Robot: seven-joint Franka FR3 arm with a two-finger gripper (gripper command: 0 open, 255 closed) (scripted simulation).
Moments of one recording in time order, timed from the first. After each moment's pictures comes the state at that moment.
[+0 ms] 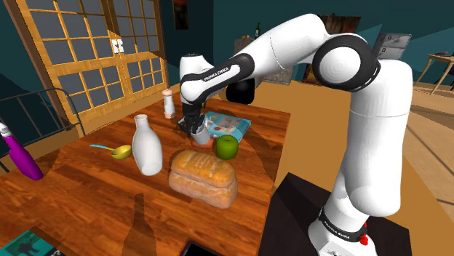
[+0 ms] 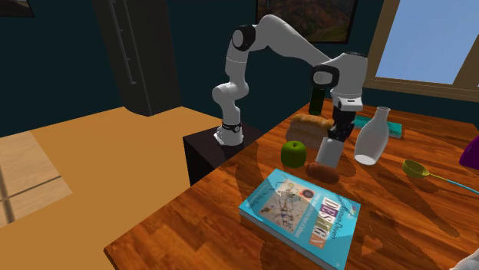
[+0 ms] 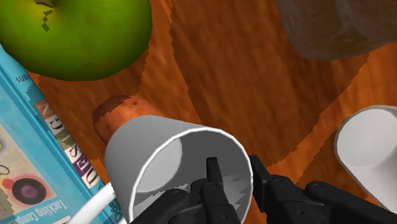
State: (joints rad) arm 0.17 0.25 -0.05 -1.85 -0.01 2.18 0.25
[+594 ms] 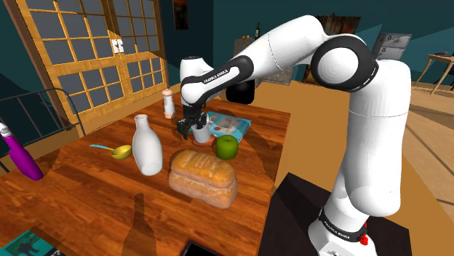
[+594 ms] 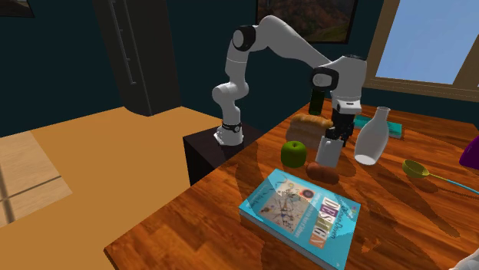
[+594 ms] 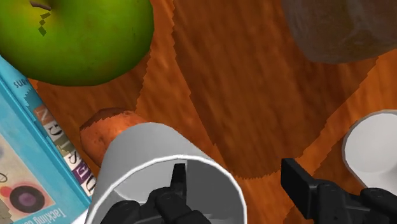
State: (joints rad) arm 0.17 0.26 -0.05 -1.85 -0.01 2.19 0.25
